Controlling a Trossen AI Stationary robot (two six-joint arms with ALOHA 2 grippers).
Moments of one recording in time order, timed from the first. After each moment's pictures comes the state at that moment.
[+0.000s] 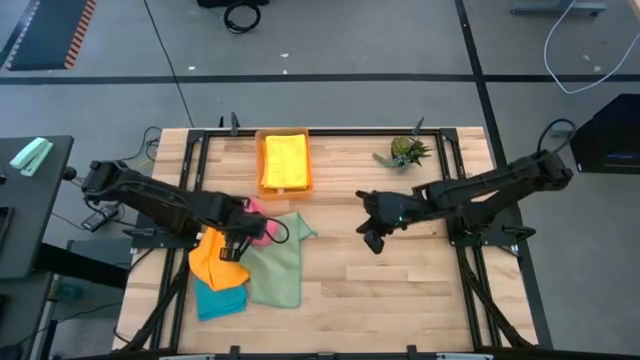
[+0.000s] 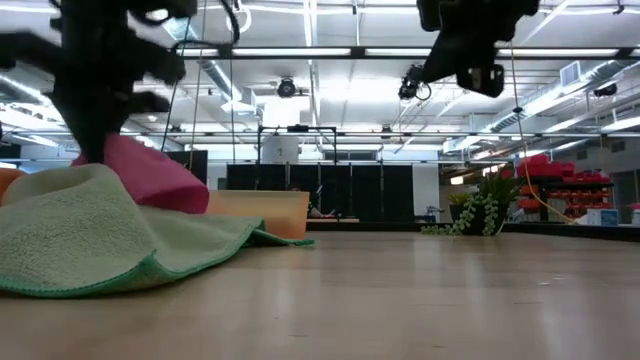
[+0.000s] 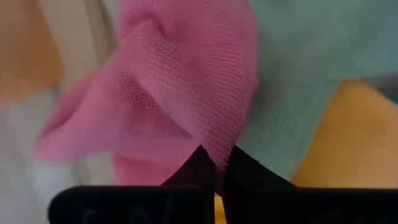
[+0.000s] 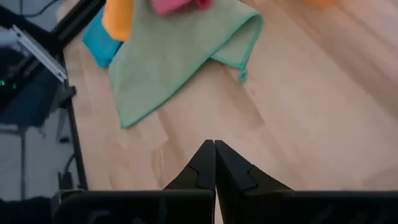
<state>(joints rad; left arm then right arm) -0.22 1.32 0.92 -1.07 -0.09 -0.08 0.22 1.28 0.94 -0.45 0.11 0.81</state>
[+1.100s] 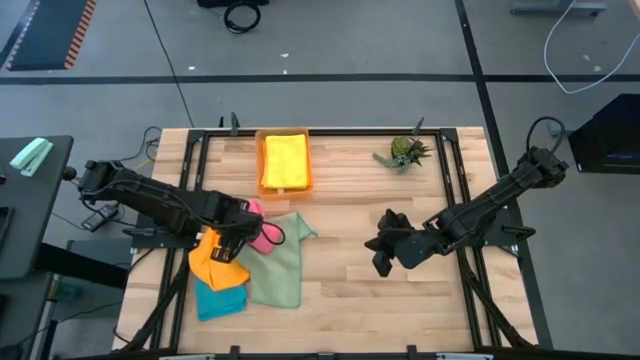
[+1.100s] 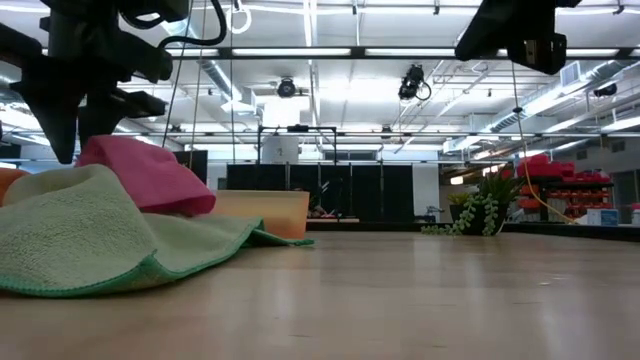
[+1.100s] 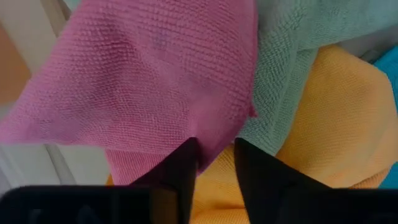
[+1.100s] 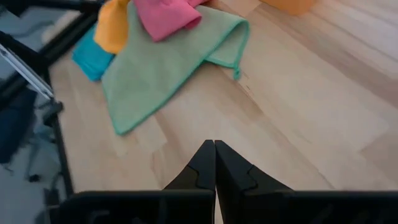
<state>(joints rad) -0.20 1.29 0.87 -1.06 -0.02 0.03 0.52 1.30 0.95 -0.50 0.51 1.06</state>
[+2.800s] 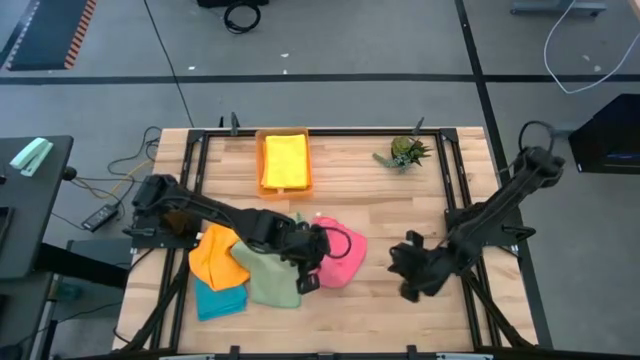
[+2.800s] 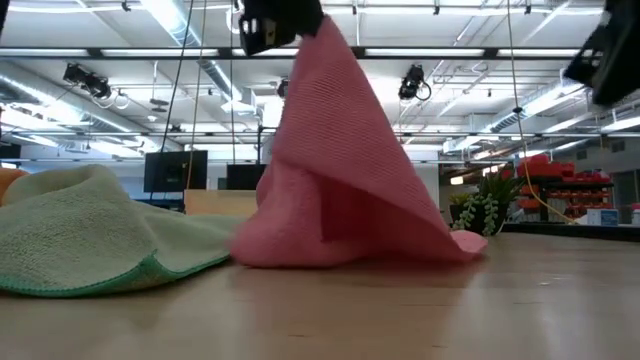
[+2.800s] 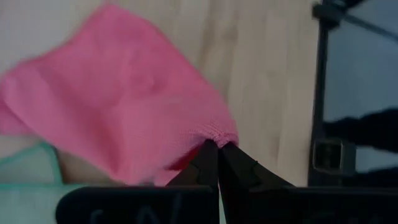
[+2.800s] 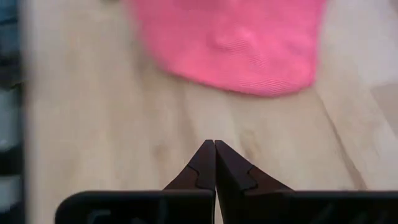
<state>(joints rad) -0.32 1.80 1.56 -0.73 -0.01 -0.54 0.71 1.32 0.80 -0.55 0.44 0.96</state>
